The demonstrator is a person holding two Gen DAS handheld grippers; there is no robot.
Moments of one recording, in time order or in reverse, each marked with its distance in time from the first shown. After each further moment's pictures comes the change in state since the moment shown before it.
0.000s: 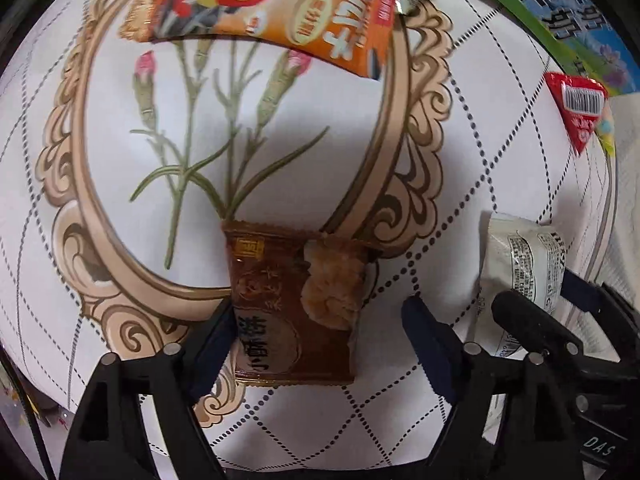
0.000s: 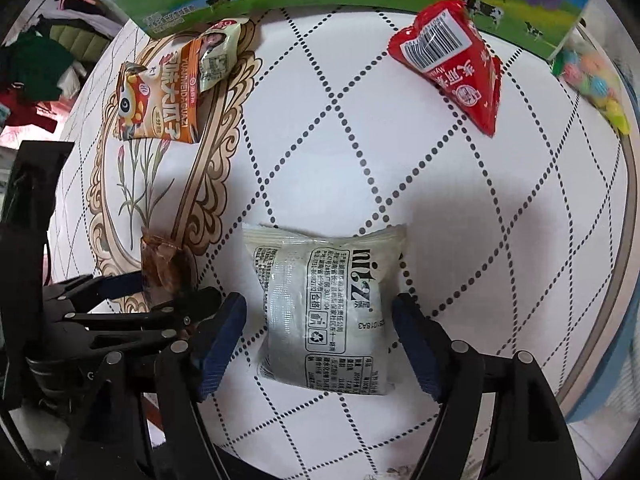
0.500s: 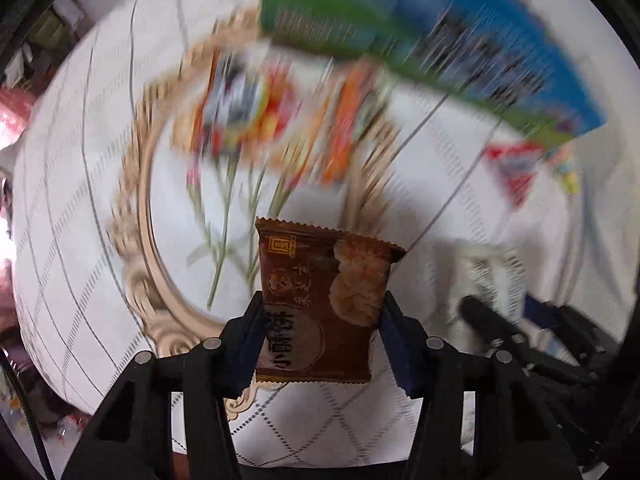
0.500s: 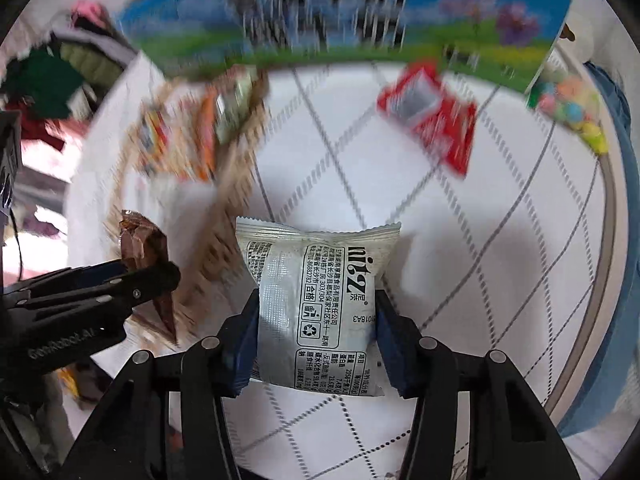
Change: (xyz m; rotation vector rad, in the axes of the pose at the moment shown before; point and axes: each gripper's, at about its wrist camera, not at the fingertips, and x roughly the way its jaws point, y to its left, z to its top) left arm -0.107 -0.017 -0.018 0.027 -0.190 -0.013; right arm -0.049 -0.009 -0.013 0.014 -0.130 0.041
